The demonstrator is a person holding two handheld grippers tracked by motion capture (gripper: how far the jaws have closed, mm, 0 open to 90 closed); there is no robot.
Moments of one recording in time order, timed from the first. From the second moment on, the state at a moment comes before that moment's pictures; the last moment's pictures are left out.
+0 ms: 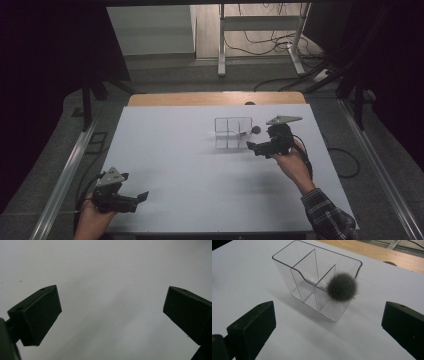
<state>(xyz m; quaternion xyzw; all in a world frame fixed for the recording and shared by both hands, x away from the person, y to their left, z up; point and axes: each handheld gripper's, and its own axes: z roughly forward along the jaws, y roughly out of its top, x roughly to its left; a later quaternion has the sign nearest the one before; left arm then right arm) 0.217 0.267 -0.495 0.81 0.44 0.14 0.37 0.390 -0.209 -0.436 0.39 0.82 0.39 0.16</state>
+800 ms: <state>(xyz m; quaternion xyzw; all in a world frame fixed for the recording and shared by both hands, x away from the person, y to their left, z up) 0.217 0.266 -0.495 0.81 0.44 0.14 0.37 0.370 -0.217 -0.447 0.39 0.82 0.40 0.15</state>
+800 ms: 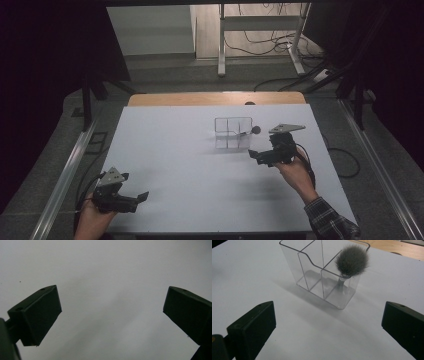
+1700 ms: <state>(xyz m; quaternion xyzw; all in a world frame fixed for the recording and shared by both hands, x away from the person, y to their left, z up) 0.217 0.267 -0.494 0.81 0.43 0.14 0.38 0.349 -0.222 -0.455 0.37 0.83 0.39 0.14</state>
